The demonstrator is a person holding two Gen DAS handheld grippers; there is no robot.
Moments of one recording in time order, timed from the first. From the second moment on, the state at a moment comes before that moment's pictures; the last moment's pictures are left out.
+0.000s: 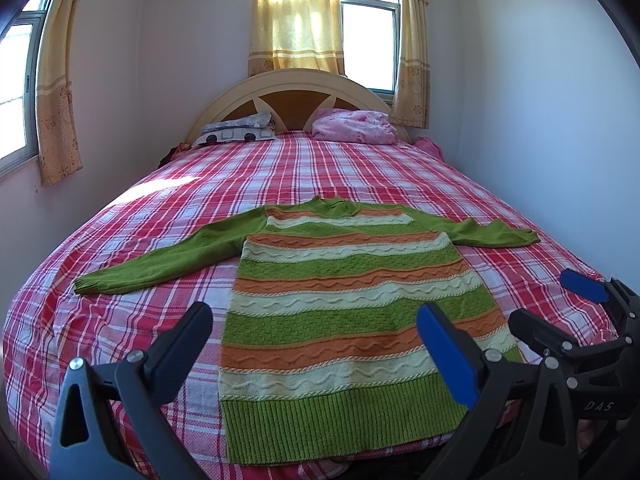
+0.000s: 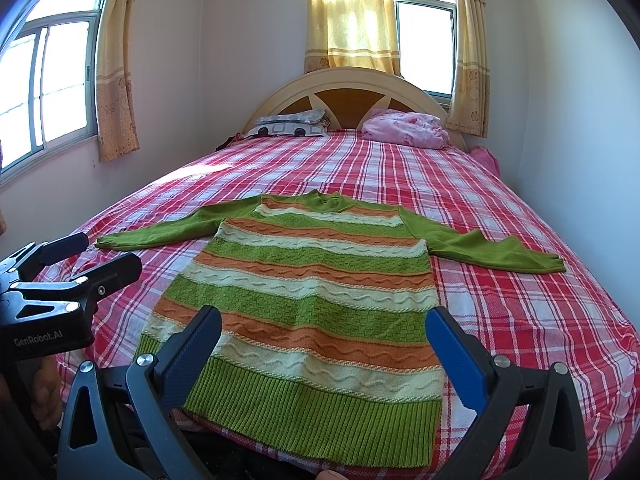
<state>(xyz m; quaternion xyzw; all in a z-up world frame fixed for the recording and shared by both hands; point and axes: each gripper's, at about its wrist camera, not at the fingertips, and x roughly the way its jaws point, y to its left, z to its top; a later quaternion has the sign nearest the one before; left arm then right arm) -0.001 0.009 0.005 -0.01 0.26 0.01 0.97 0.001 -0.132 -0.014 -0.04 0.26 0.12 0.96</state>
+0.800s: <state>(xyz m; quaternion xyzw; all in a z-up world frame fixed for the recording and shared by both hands) 0.029 0.004 -0.015 0.03 0.28 0.02 0.96 0.046 -0.146 -0.052 -0.03 0.31 0.11 0.95</state>
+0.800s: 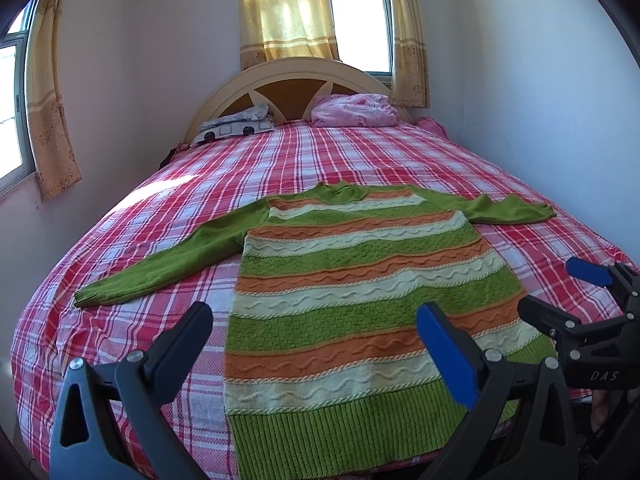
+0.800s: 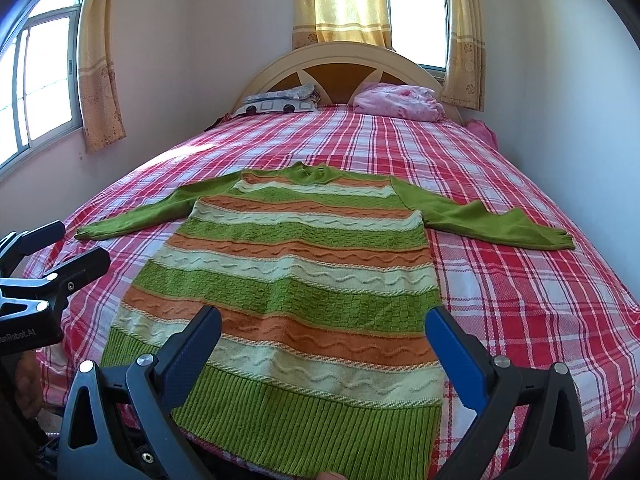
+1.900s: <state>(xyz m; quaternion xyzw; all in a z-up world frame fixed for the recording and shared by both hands) 0.243 -0.003 -0.072 0.04 0.33 0.06 0.94 0.251 -0.417 -0.098 0.13 0.37 -0.10 0.92</state>
